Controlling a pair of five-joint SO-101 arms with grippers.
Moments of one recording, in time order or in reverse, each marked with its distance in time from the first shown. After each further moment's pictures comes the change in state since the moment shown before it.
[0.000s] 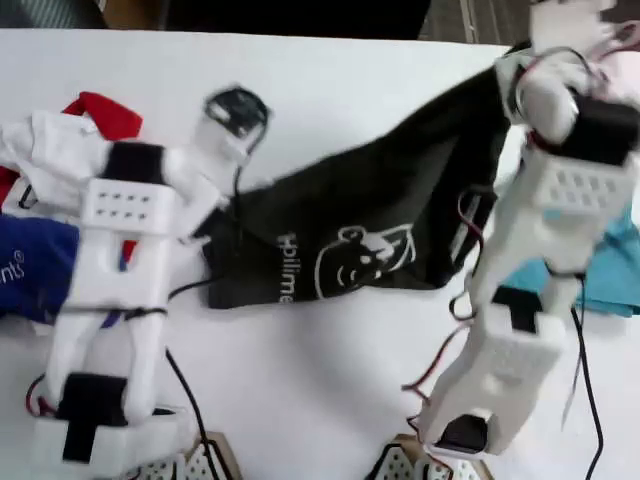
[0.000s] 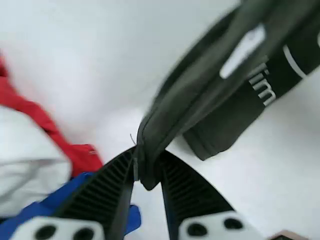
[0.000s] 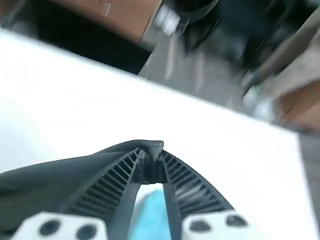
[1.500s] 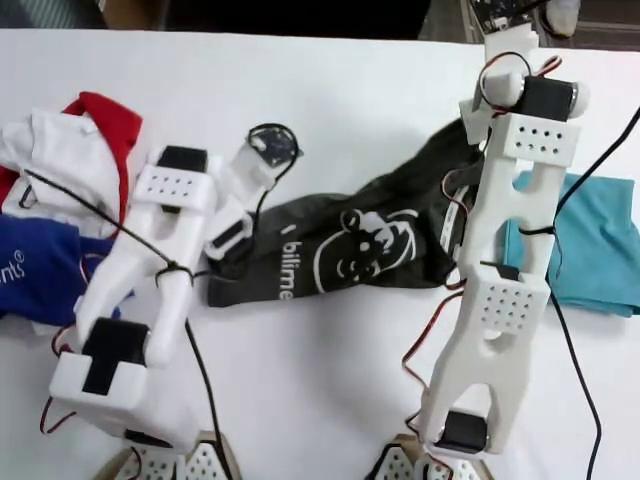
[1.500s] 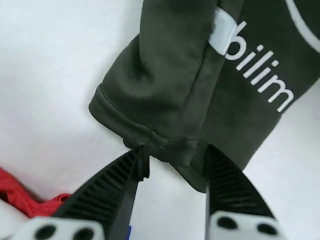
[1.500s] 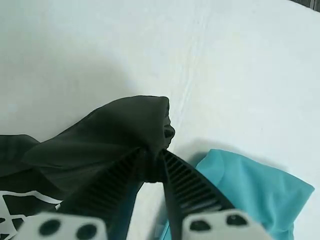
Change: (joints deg) left arm 2.1 15.4 3.3 -11.5 -7.8; right arm -0.3 19.4 1.0 0.0 -1.4
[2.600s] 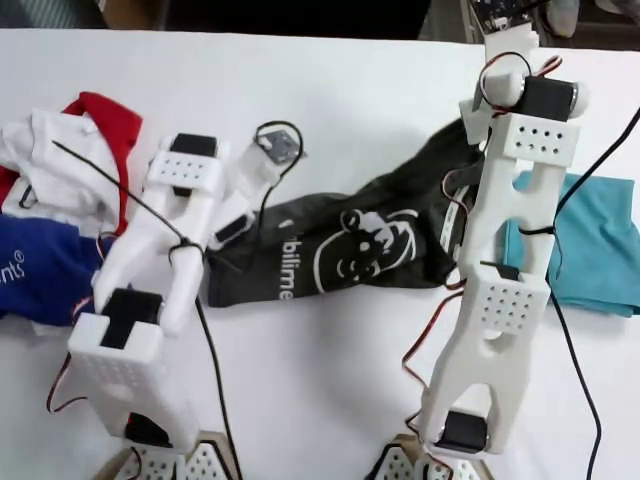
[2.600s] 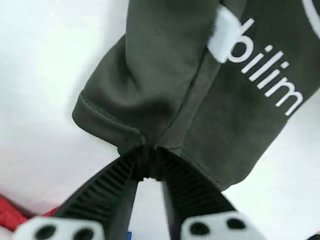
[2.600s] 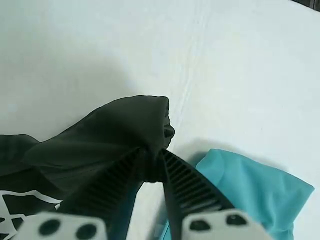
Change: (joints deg) left arm 0.0 10.6 -11.1 6.2 -1.8; right arm 0.0 0.0 0.0 0.0 0.0
